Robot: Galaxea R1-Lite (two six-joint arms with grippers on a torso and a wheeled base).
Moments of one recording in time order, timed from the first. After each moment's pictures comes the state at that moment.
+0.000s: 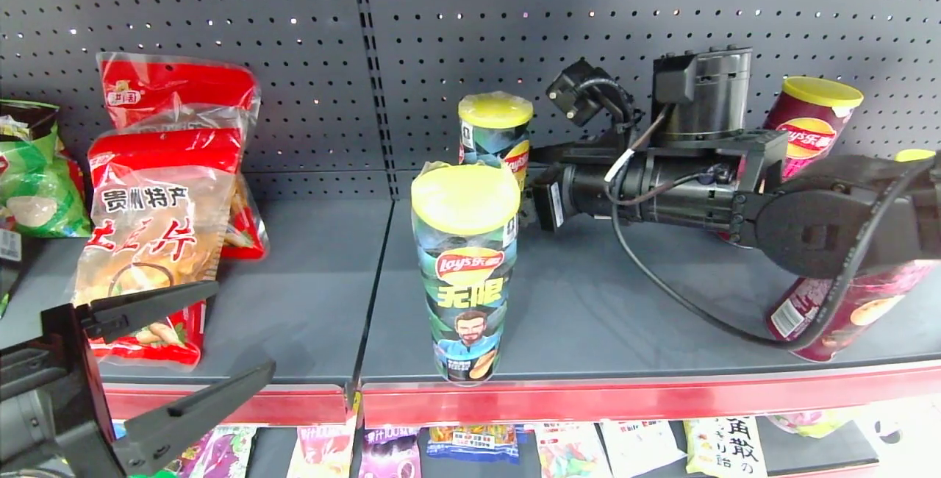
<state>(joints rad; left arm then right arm) -0.29 0.99 -0.39 -0.40 -0.44 0.09 0.61 1.84 -1.27 -0.33 0.23 -0.21</state>
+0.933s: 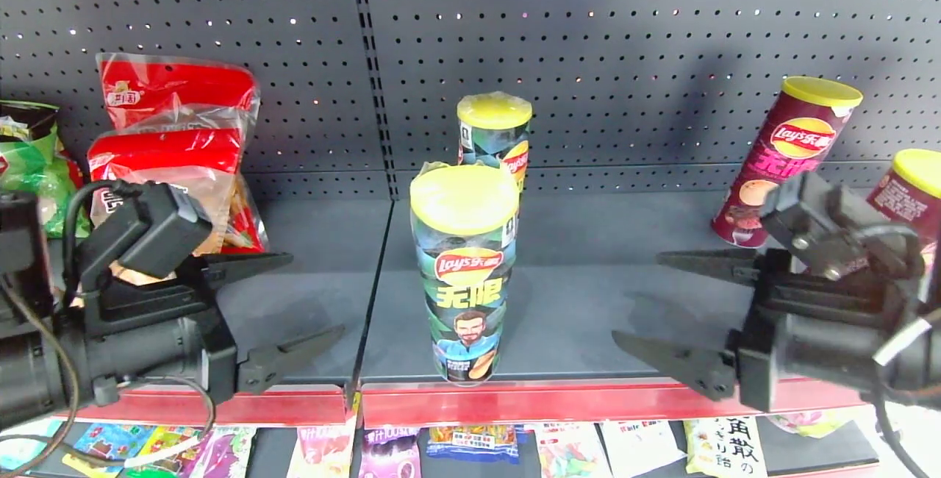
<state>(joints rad) -0.32 1.30 -0.54 -0.41 -0.43 0.28 0.61 1.29 -0.61 -0.34 0.17 -0.21</state>
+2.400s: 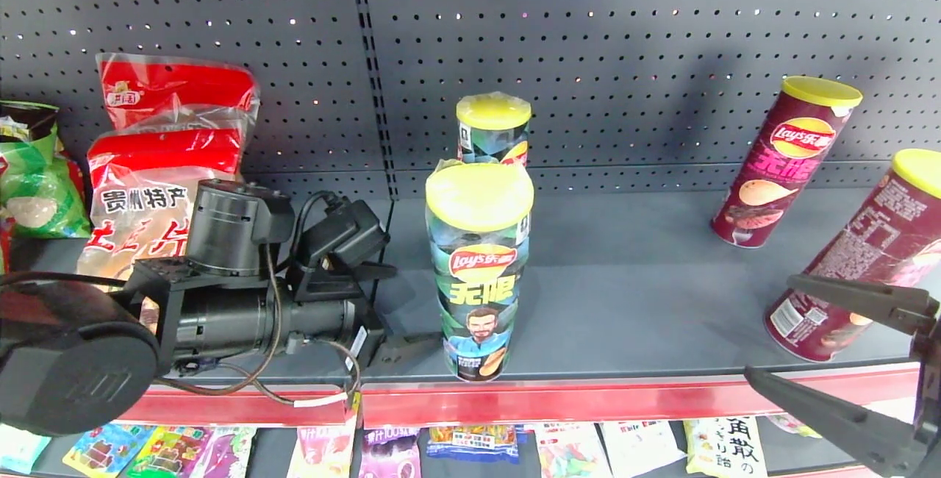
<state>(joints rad) -0.50 1.67 -0.73 -0.41 -0.36 0.31 0.53 0.95 -0.43 -0.34 0.16 -0.17</state>
